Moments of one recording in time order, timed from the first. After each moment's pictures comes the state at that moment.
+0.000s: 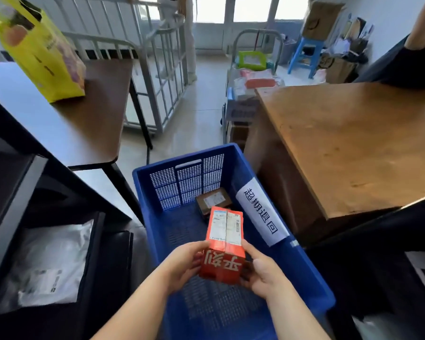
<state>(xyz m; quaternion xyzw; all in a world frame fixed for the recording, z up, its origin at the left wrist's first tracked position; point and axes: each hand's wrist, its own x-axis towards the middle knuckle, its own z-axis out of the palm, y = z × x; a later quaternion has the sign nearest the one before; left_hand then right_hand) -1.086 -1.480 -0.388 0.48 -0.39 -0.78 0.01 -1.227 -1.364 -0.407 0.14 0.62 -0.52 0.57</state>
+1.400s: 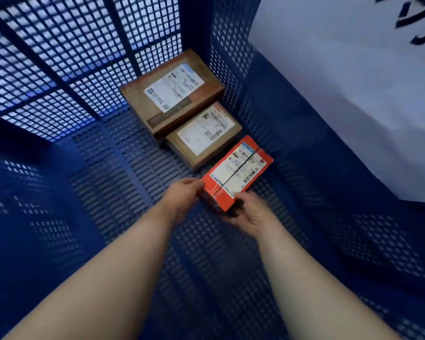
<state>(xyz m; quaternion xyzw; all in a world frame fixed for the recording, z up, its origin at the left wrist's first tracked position) -1.272 -1.610 -1.035 0.56 -0.42 -0.71 -0.08 -1.350 -1.483 -1.052 0.28 0.60 -0.57 0.50</state>
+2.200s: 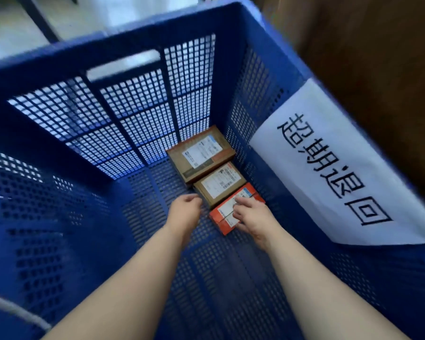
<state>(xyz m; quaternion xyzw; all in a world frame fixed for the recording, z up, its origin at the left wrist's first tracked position) -1.256 -1.635 -0.813 0.60 -0.45 -0.66 0.02 -1.360 -1.528 -0.834 0.04 0.75 -0.43 0.49</state>
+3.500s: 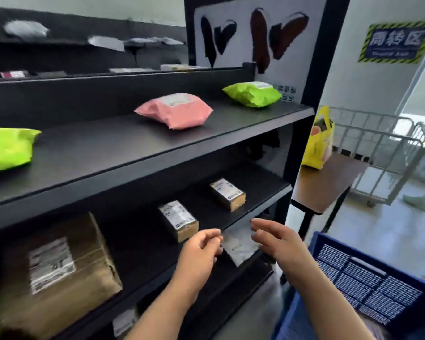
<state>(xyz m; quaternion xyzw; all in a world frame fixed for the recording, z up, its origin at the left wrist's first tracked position) -0.778 -1.240 -0.150 0.65 -0.32 -0.41 0.55 -0.931 -1.326 -0.147 -0.61 0.46 -0.34 0.54</state>
